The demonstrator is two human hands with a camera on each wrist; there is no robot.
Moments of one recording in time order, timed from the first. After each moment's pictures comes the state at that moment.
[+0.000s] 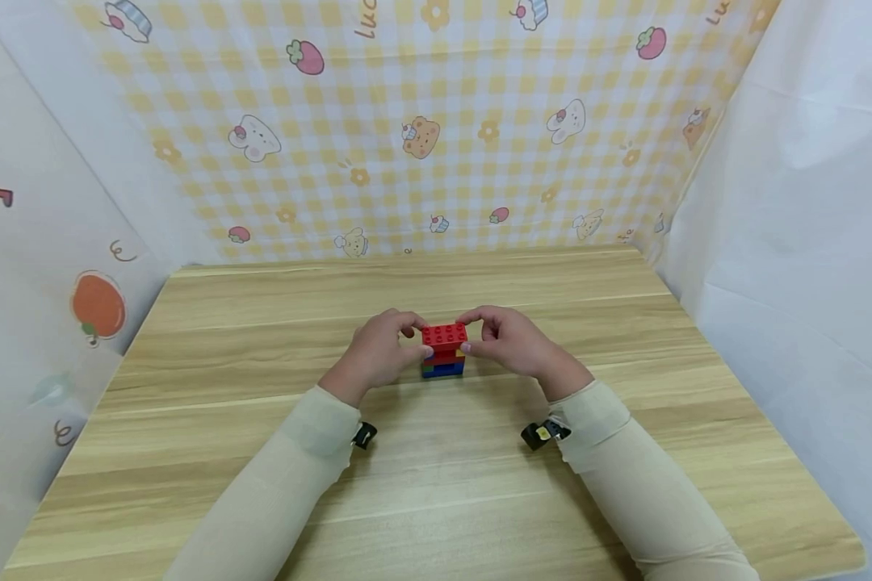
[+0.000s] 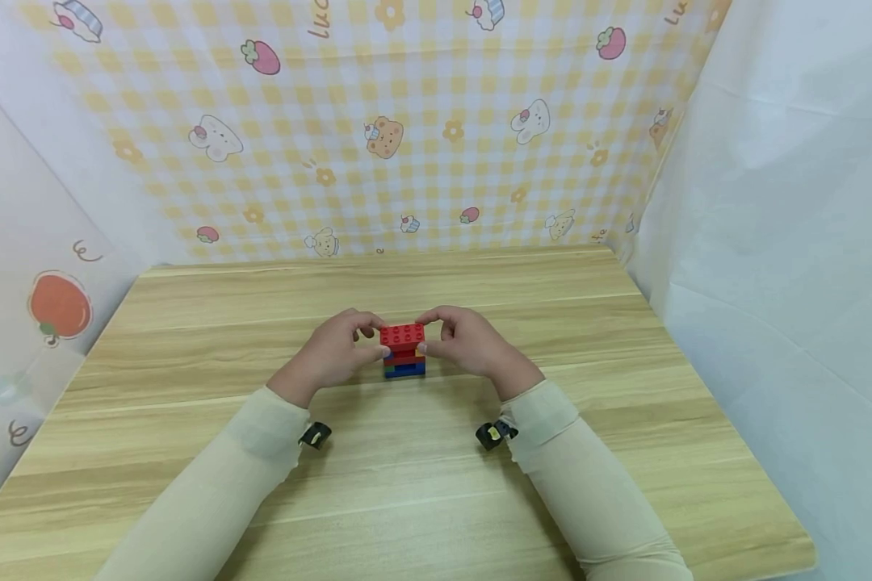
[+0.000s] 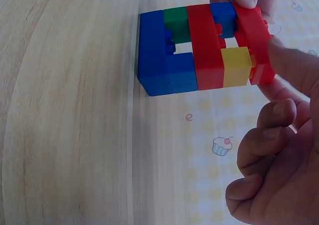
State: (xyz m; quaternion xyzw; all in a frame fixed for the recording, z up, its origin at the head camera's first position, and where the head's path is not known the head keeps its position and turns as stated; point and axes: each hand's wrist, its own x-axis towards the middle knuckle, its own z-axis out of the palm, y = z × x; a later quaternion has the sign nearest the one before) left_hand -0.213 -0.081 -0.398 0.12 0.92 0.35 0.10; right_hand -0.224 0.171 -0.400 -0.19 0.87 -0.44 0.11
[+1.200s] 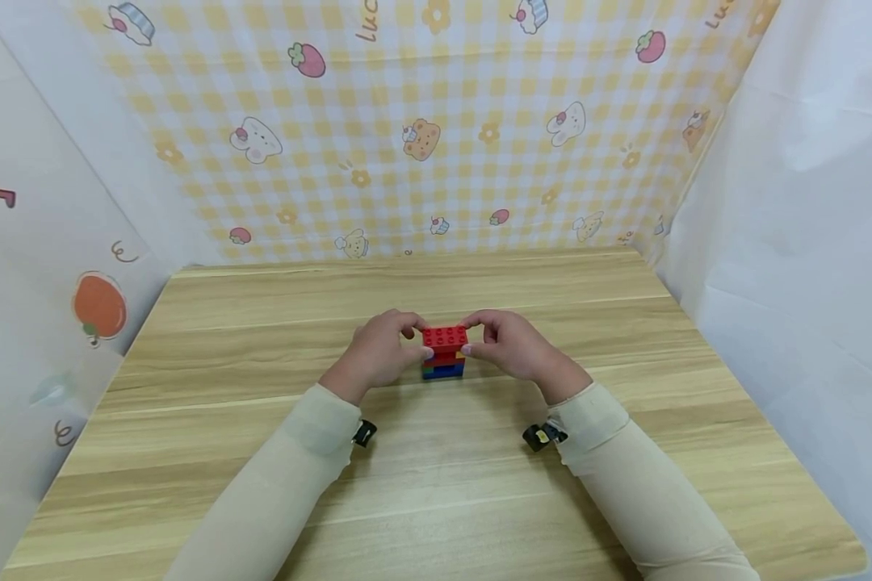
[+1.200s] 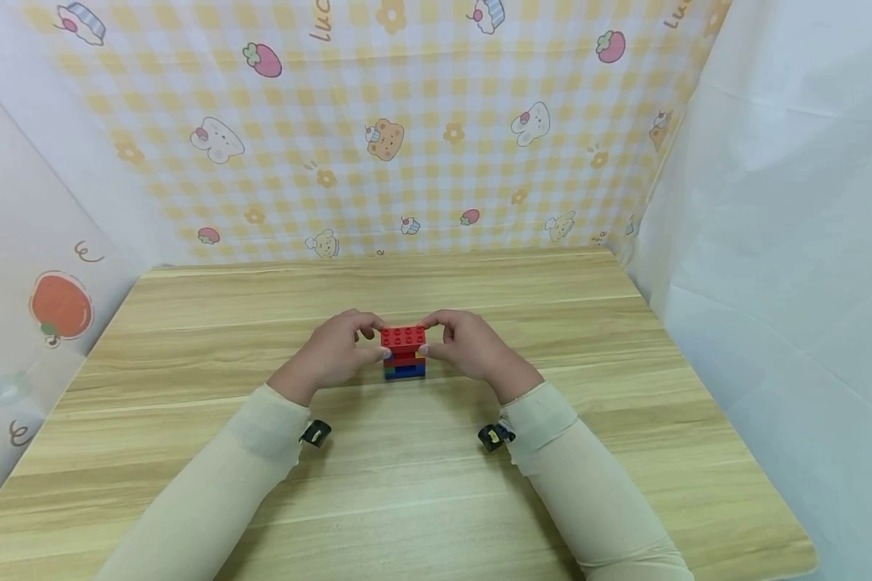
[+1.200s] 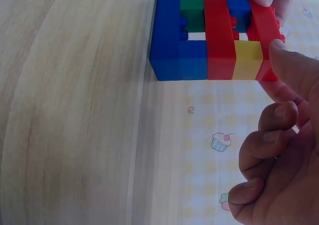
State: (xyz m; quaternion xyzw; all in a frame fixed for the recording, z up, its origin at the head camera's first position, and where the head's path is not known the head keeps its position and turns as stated) left_hand -0.212 -0.080 -0.394 0.13 0.93 0.33 0.11; right_hand -0.223 0.170 -0.403 -0.17 0.89 -0.41 0.11
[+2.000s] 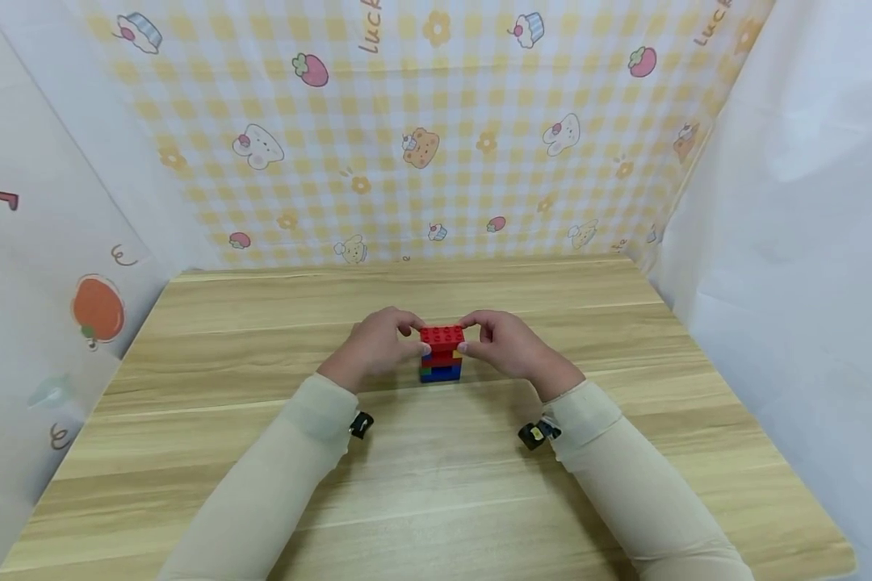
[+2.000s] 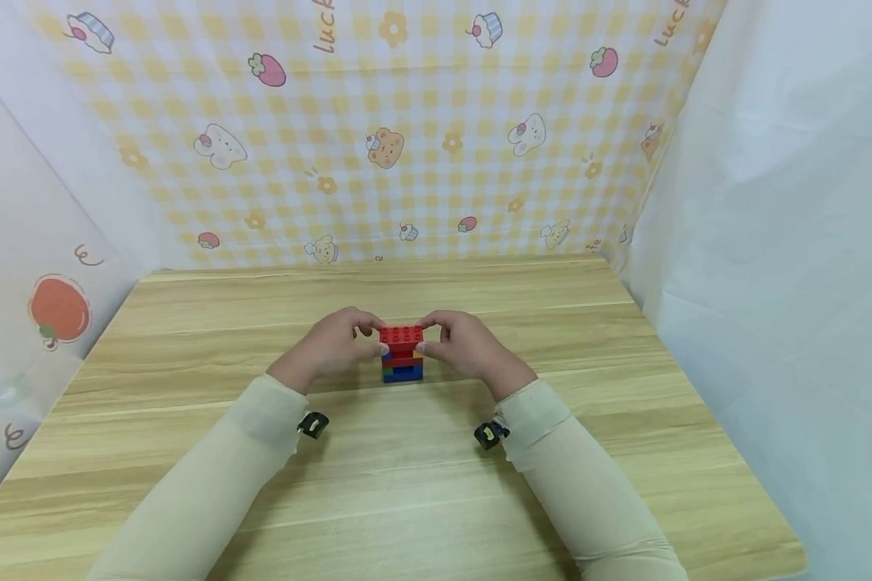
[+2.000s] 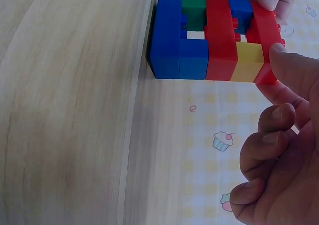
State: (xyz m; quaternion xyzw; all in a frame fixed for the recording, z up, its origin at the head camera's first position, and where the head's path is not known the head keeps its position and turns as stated) left_hand -0.224 -0.084 -0.387 0.10 0.93 0.33 0.14; right_hand -0.226 0.166 -0.397 -0.17 0.90 -0.38 0.10
